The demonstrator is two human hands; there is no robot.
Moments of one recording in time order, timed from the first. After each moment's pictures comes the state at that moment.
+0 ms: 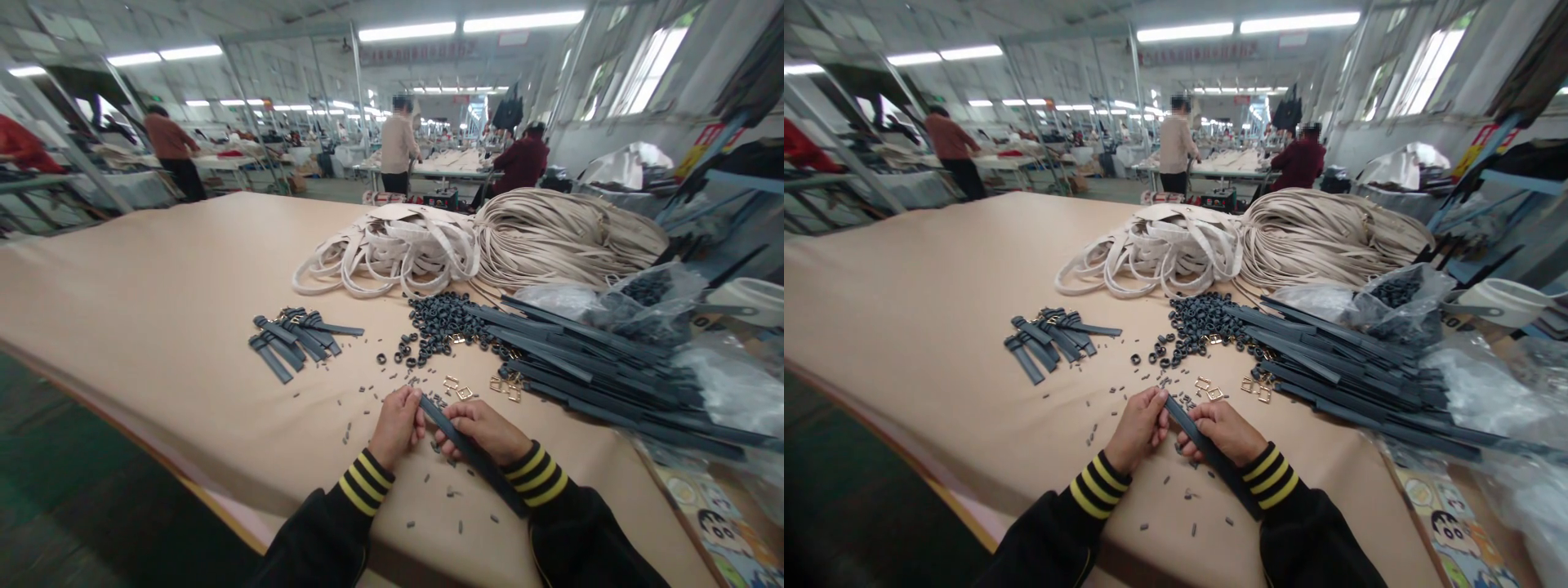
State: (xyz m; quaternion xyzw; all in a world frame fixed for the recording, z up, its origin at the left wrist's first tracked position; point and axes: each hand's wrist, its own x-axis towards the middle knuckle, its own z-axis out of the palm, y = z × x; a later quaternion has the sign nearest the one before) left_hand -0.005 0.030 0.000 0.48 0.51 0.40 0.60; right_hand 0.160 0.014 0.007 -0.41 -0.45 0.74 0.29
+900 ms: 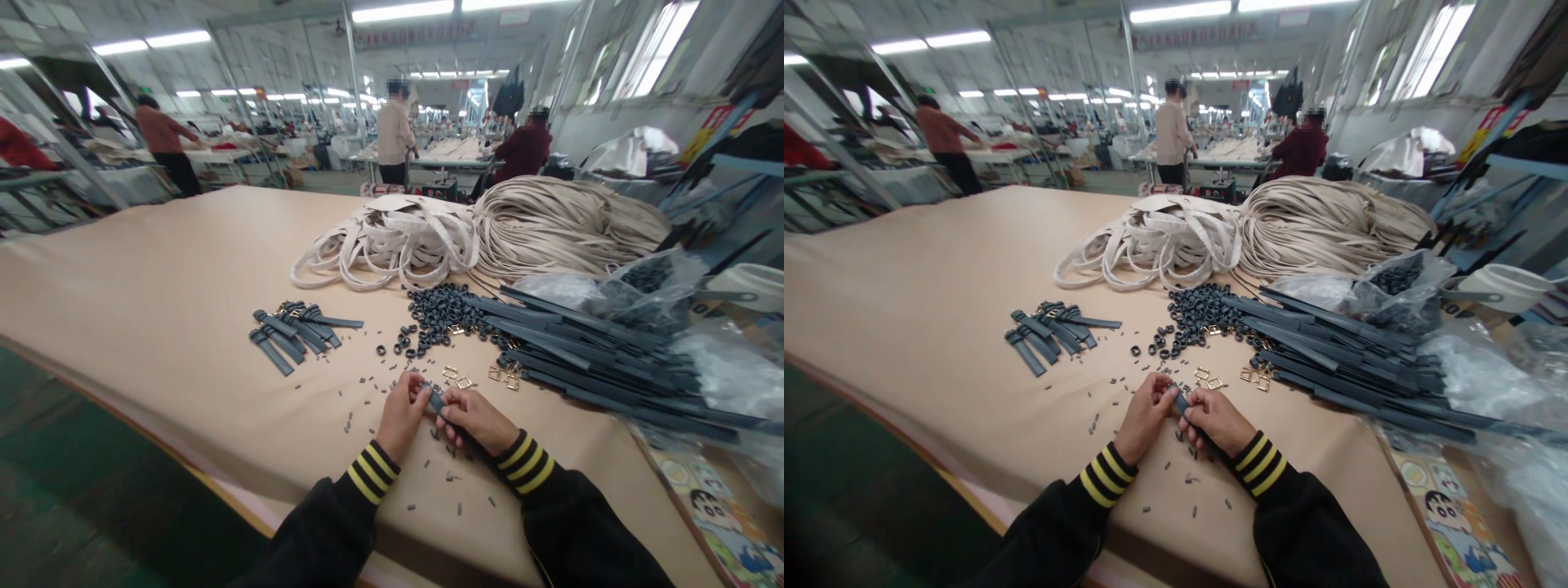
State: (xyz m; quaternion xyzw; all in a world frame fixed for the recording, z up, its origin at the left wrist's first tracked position) left_hand -0.001 0.027 0.001 0.62 0.54 0.42 0.40; right_hand 0.148 0.009 0.010 -0.43 -0.49 0.69 0.33
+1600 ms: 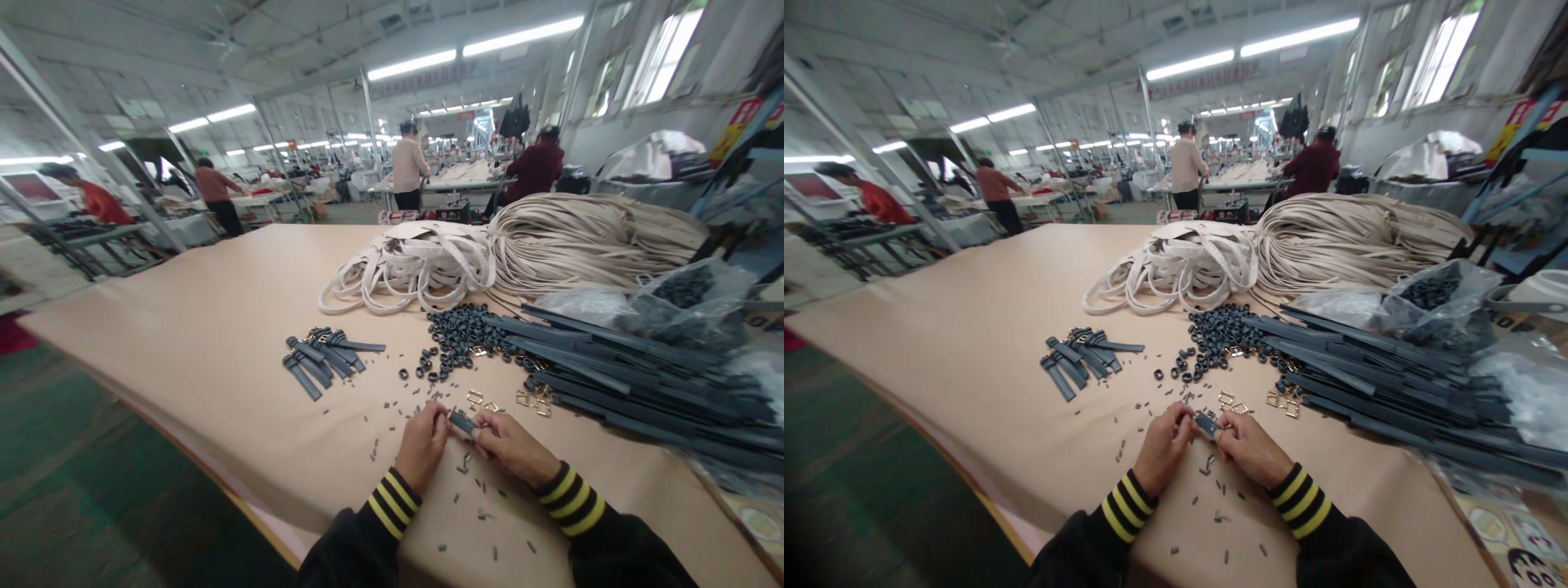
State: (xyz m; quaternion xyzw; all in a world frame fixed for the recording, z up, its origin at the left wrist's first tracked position) left_hand -0.018 0.026 0.000 0.73 0.51 0.35 0.29; right_hand 0.156 0.013 0.013 -0.47 -0.62 0.54 0.31
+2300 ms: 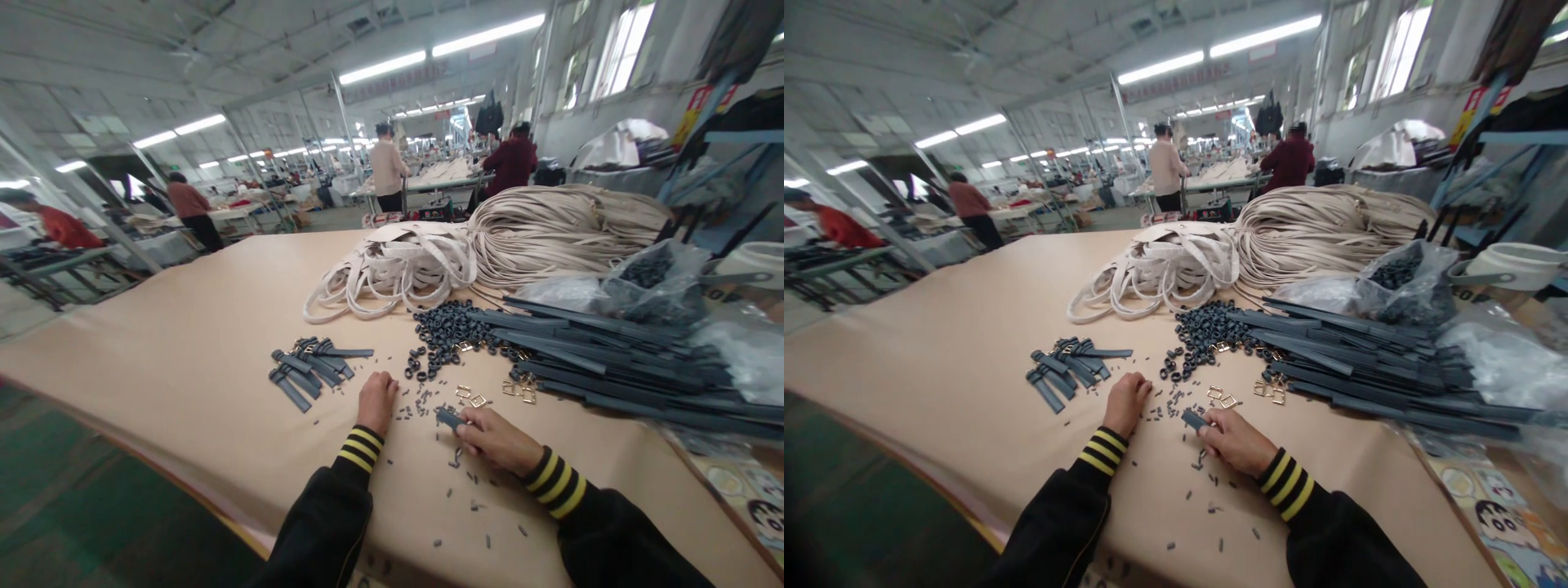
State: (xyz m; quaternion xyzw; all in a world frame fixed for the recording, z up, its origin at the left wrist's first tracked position) left_hand -0.065 0.094 0.010 0.73 0.64 0.21 0.08; right_hand 0.152 0.009 0.021 -0.46 -0.60 0.60 0.27
